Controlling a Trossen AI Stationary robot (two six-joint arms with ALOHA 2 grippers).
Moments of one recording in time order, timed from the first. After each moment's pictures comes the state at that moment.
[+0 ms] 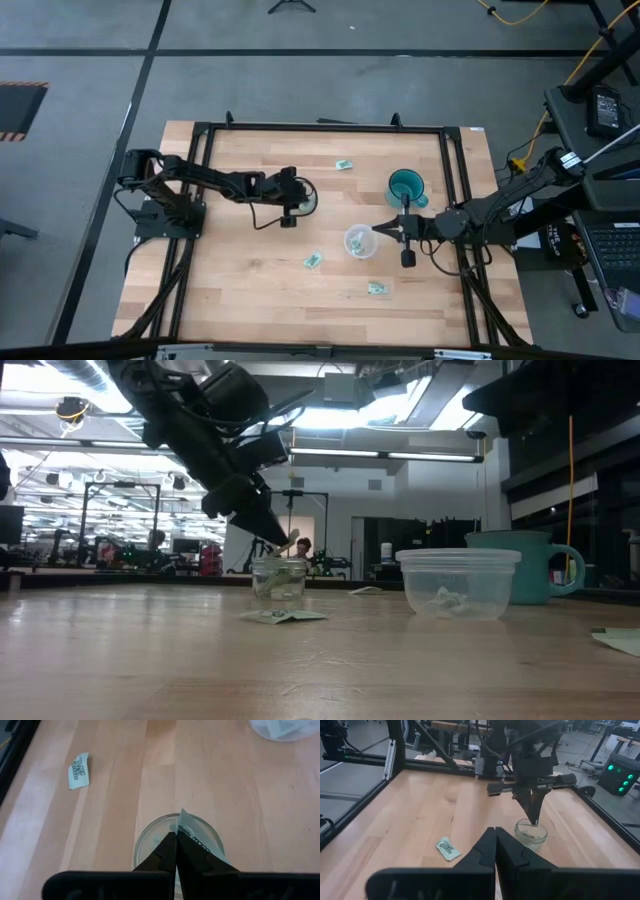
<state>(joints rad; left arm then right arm) 0.12 1.55 0.74 0.05 -0.14 0.19 0.47 0.97 0.40 0.34 0.49 0.00</state>
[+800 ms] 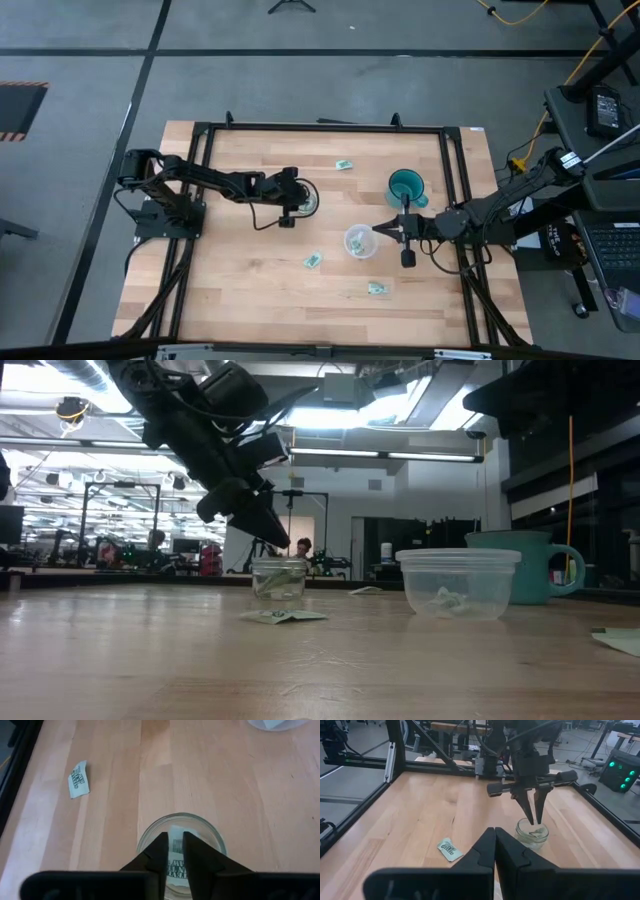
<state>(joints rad) 0.11 1.55 0.74 0.06 -0.14 0.28 0.47 0.97 0.40 0.34 0.49 0.02</state>
